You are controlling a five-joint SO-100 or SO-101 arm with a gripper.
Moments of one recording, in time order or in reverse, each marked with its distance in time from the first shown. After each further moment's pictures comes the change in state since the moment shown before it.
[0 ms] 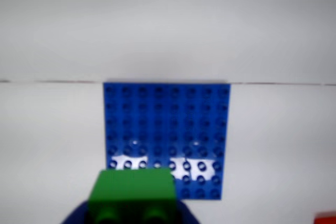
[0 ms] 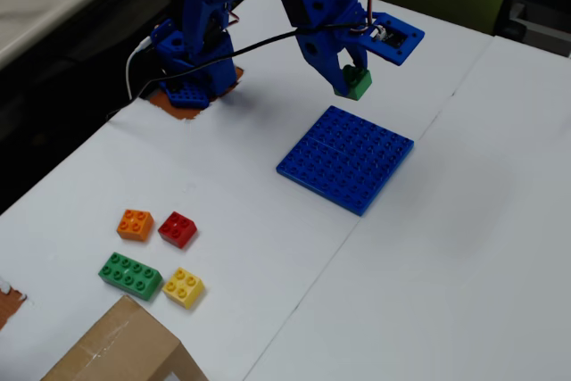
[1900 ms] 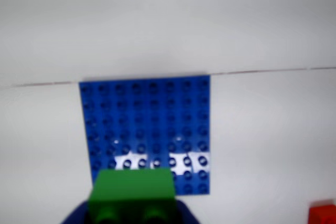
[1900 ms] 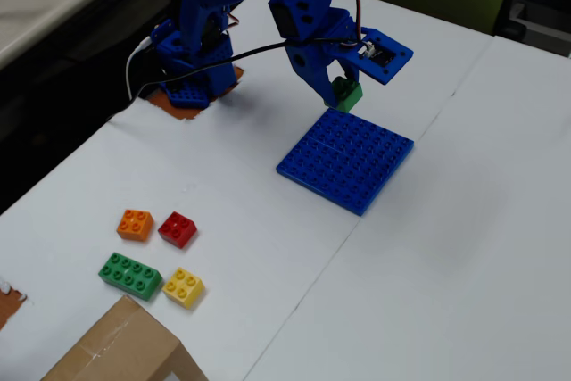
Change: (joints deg) arm 4.1 -0.1 0.9 0.1 -0.2
